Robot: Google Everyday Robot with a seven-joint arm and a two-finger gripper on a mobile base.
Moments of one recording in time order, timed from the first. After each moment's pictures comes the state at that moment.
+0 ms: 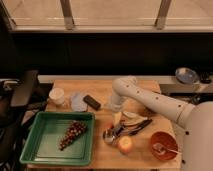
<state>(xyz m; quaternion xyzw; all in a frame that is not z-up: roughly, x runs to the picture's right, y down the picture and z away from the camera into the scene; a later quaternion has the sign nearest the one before) 0.028 0.166 0.859 -0.33 -0.26 -0.20 0.89</state>
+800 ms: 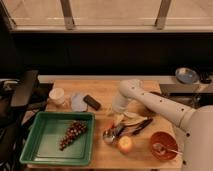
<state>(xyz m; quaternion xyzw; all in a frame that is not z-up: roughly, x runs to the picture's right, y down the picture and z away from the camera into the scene) 0.047 0.177 0.870 -0.34 -0.27 -0.17 0.88</state>
